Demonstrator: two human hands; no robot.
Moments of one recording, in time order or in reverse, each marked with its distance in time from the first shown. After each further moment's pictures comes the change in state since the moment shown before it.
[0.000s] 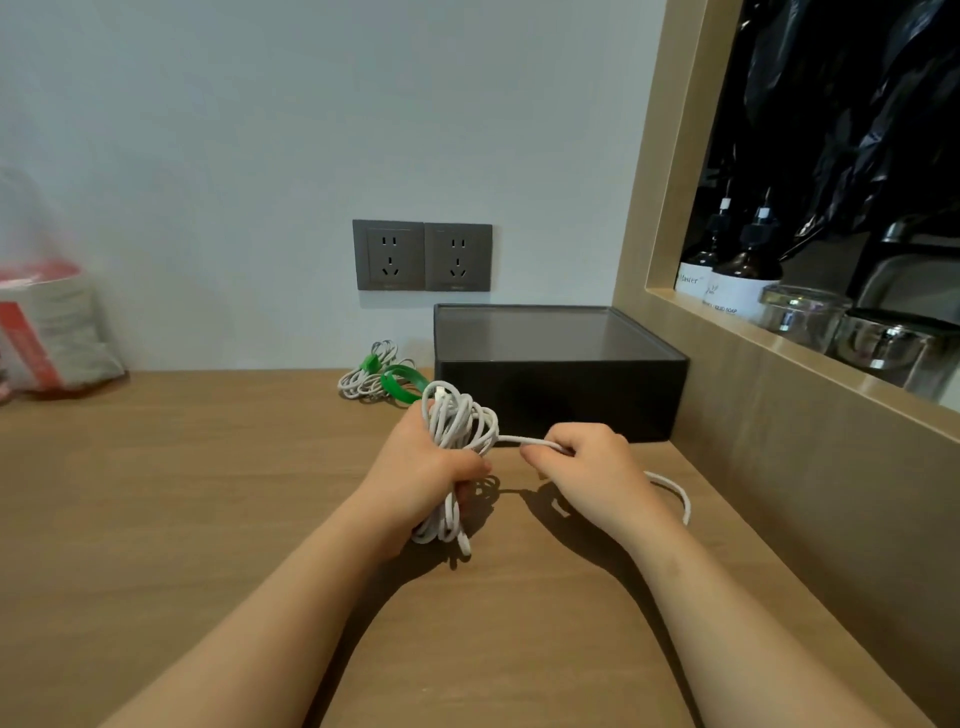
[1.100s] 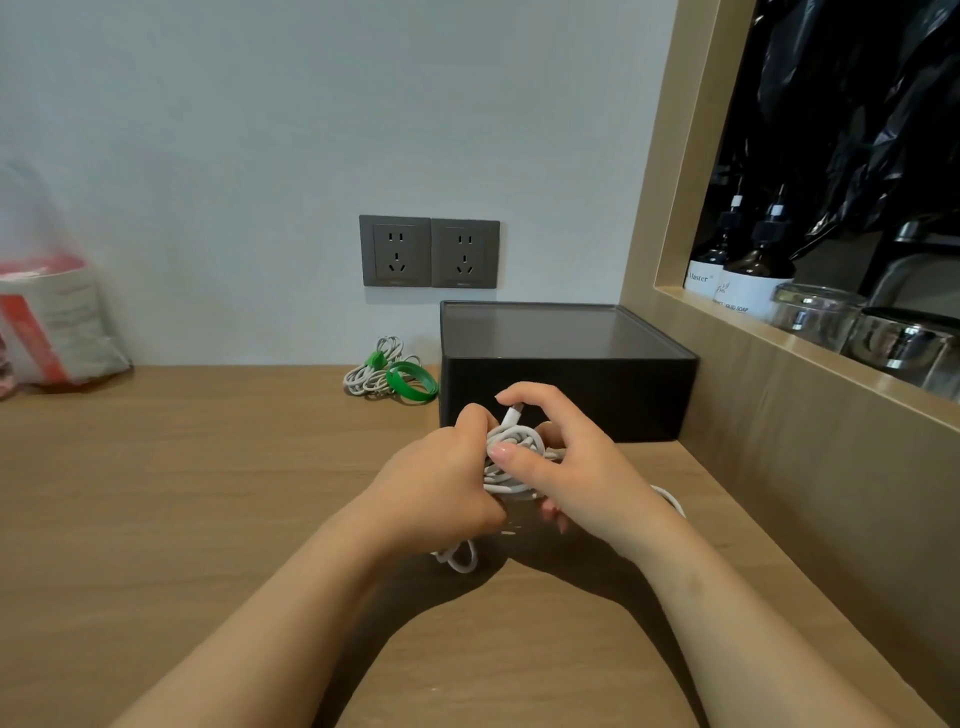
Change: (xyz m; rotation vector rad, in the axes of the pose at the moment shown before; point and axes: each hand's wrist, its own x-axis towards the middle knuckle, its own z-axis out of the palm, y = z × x) left_hand -0.018 0.024 0.003 0.839 -0.225 0.222; right_hand -0.020 -0.033 -0.007 0.250 -0.187 -0.172
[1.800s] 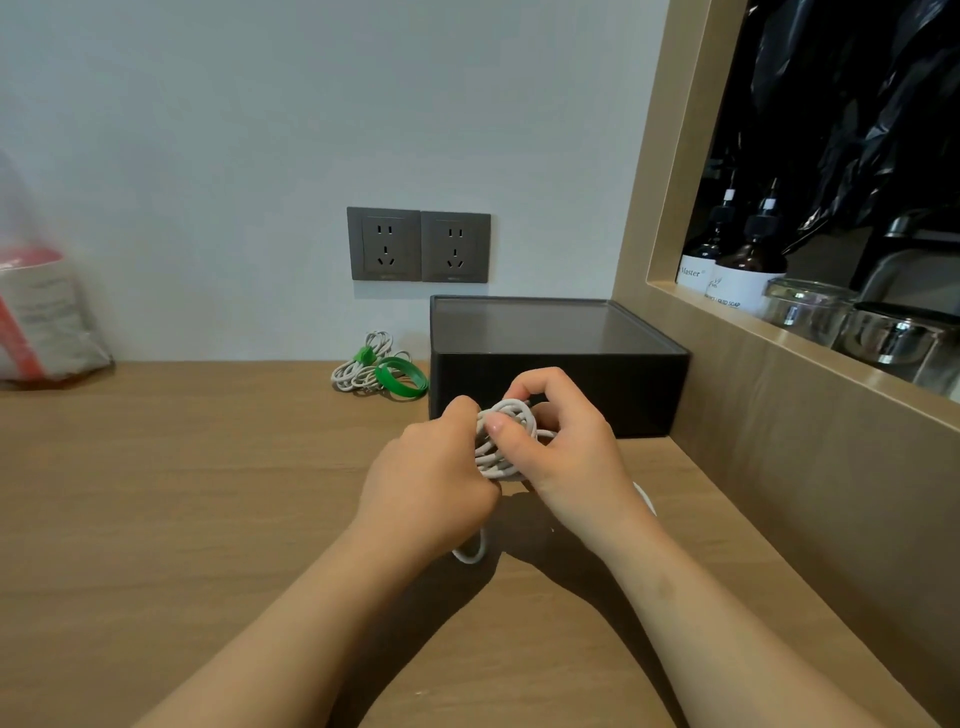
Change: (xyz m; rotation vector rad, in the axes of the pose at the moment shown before) left_hand -0.004 0.013 0.007 0.045 0.249 -0.124; right_hand 0.007 0.007 0.011 0.074 0.262 -0.175
